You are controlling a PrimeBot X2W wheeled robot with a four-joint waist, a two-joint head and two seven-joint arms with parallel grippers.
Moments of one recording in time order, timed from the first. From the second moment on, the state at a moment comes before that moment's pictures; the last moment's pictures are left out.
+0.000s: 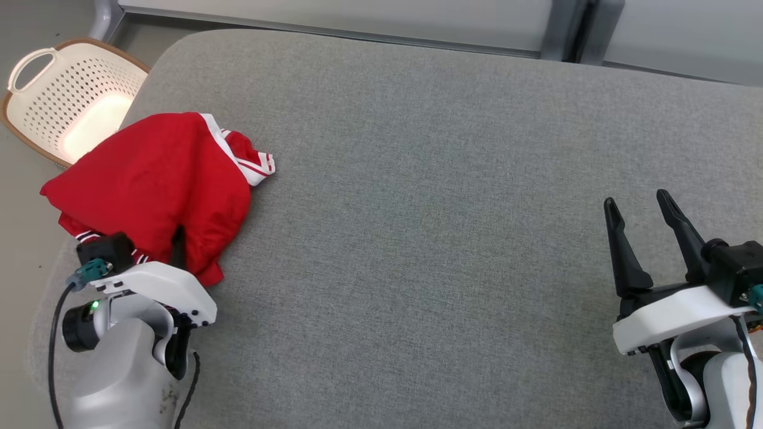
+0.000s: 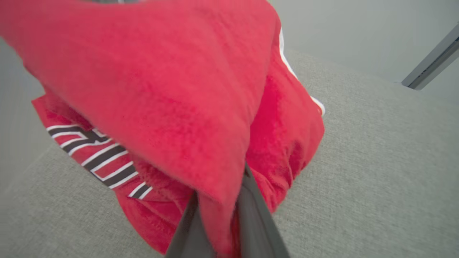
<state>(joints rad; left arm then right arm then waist) -0.63 0.12 -0.08 1.09 -0.43 -0.10 -0.25 -0.17 -0.14 0.05 0.01 0.15 0.13 0.05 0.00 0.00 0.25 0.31</state>
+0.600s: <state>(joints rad) -0.41 0.17 -0.04 0.53 -0.29 -0.04 -0.26 -0.09 -0.10 0.04 0.05 0.16 0.13 0.01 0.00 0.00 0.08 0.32</state>
